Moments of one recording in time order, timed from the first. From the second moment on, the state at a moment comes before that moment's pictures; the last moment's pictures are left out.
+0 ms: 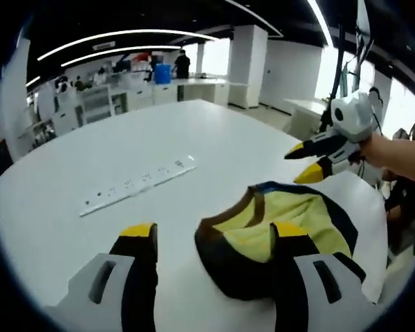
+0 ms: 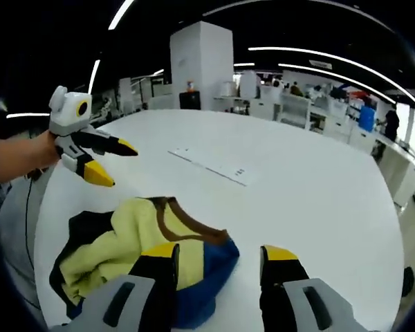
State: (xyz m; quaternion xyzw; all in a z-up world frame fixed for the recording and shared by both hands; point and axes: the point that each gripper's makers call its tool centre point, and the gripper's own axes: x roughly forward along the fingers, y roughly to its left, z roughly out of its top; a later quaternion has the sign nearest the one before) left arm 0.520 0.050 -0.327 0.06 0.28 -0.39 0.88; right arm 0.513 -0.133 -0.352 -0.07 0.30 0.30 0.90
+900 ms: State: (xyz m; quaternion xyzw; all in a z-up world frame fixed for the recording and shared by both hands) left arm 0.448 0.046 -0.306 0.01 0.27 -0.39 0.88; right arm 0.453 -0.132 -0.325 -0.04 0.26 0.30 0.92
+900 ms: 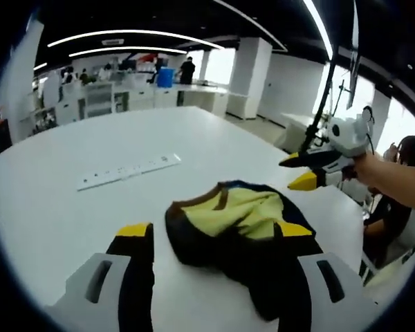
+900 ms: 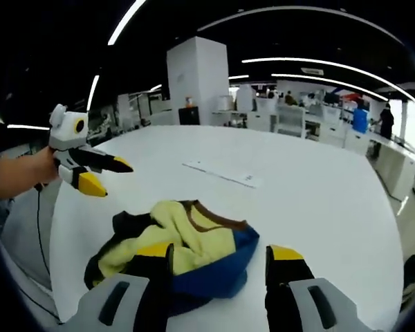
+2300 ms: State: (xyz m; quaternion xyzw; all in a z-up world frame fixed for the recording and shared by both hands) left arm 0.365 0.020 -0.369 -0.01 0.33 -0.43 0.84; right arm 0.365 -0.095 -0.370 -0.01 0.29 0.35 0.89
